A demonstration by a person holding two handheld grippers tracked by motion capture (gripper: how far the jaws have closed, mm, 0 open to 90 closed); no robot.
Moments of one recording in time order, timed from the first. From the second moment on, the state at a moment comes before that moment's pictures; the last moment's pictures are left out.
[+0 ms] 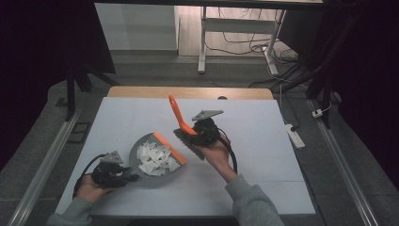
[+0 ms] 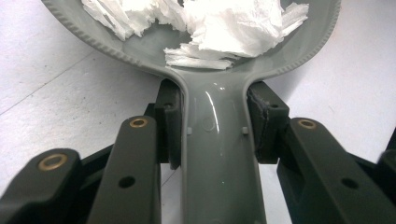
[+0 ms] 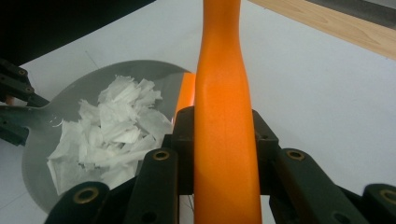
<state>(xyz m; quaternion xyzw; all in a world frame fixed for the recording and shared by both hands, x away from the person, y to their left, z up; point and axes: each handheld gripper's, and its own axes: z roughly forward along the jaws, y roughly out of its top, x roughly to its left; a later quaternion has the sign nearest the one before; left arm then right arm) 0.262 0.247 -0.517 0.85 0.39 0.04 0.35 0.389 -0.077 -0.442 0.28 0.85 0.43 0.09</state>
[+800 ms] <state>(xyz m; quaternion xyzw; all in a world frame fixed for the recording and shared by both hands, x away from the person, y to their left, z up) 0.255 0.244 -0.502 0.79 0.45 0.09 0.40 0.364 -0.135 -0.429 0.29 0.84 0.46 0.09</state>
